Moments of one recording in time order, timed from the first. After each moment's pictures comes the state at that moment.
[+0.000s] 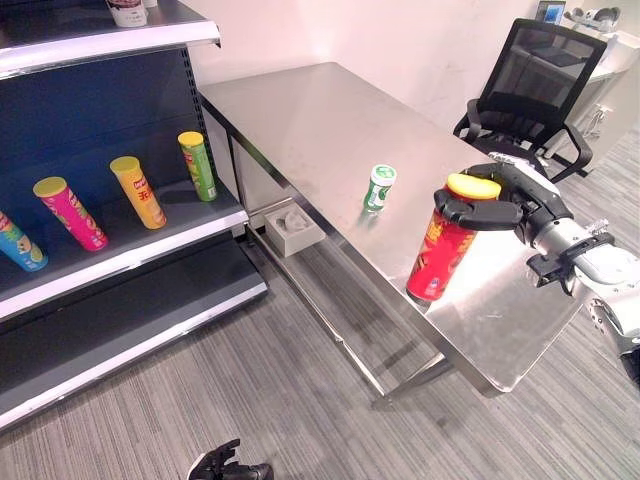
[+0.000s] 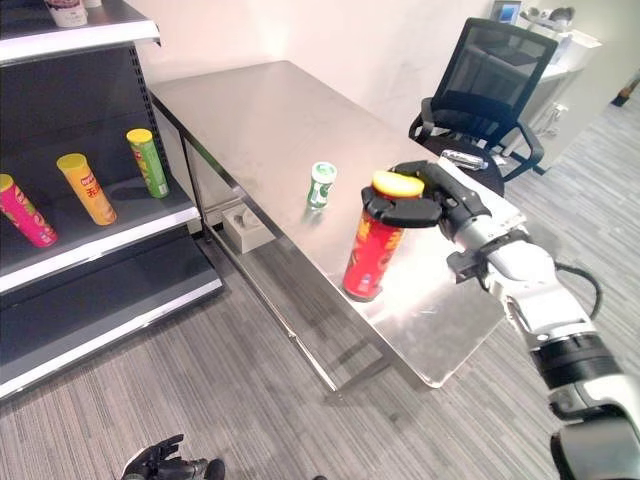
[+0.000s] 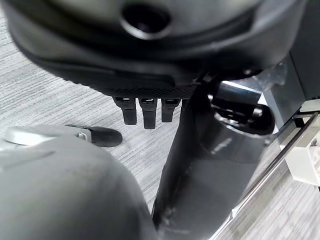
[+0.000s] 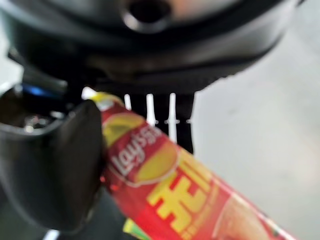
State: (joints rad) left arm 0.13 0.28 -0.17 1.02 -0.31 -0.08 -0.03; right arm -0.57 -1.02 0.27 0.24 0.58 -0.10 0.17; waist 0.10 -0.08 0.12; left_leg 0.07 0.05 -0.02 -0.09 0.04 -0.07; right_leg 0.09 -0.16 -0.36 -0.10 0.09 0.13
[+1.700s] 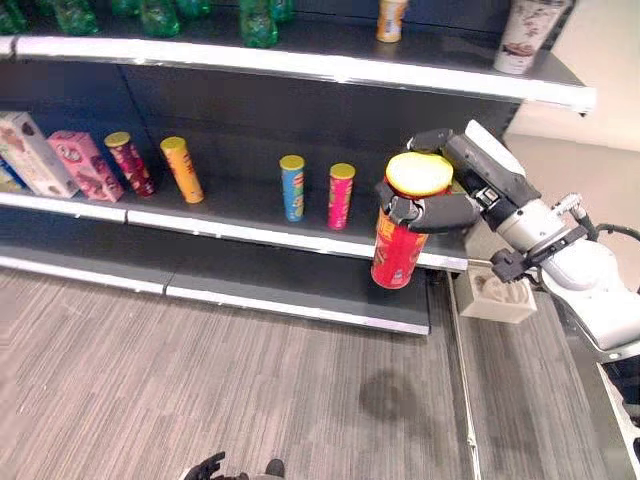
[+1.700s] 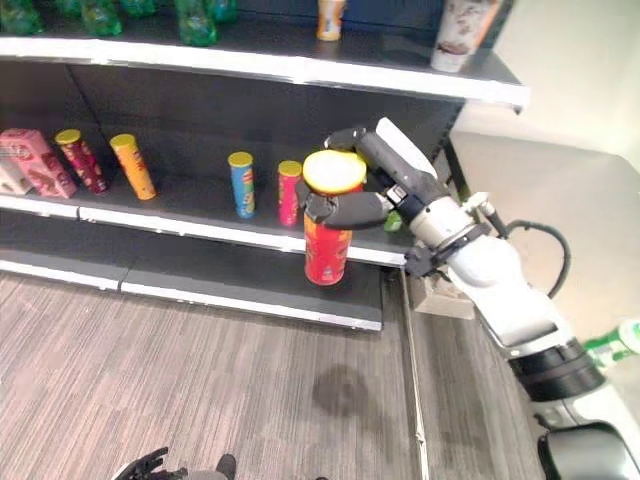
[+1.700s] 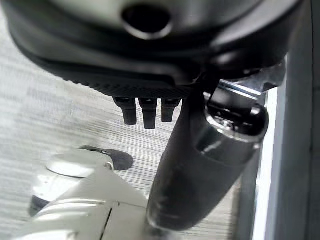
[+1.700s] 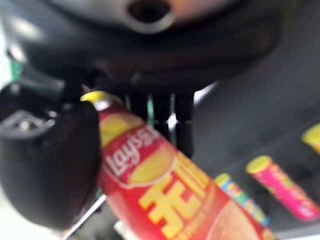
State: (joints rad) left arm 0.15 0.28 -0.07 1.00 -0.27 -0.08 -0.01; right arm -0.58 -0.98 0.27 -0.09 0.29 -0.13 0.12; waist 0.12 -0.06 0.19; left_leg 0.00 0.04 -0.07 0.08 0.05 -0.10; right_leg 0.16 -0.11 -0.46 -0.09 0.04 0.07
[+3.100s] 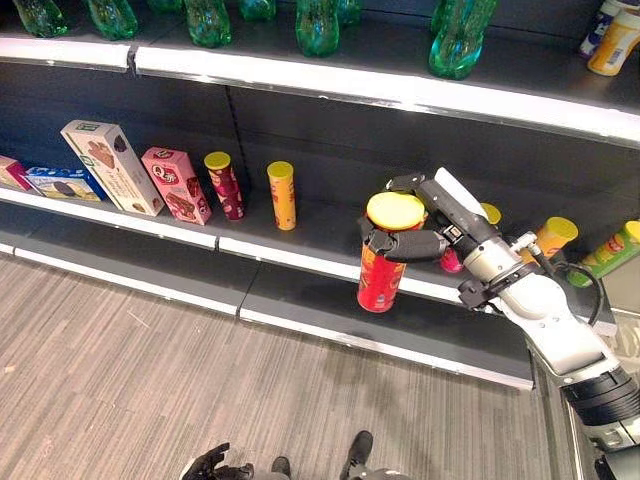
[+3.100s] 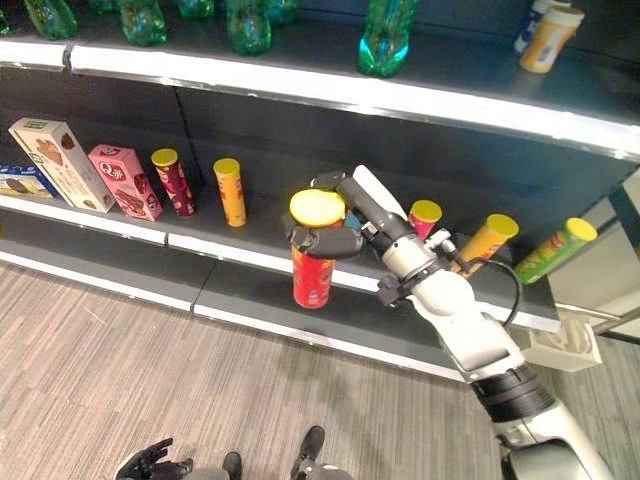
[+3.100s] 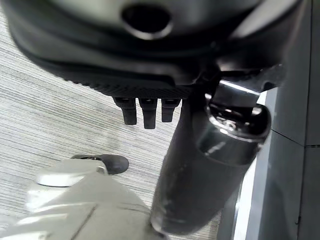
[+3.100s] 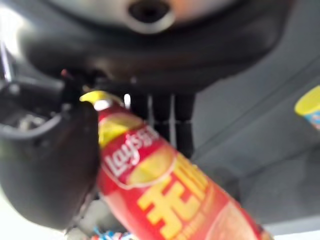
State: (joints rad) left arm 0.14 0.27 -0.06 0.98 -0.24 -0.06 0.00; right arm -0.44 -0.78 0.28 -0.09 0.12 -0.10 0.08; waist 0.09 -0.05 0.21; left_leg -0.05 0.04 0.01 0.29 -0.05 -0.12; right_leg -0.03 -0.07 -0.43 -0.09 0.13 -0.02
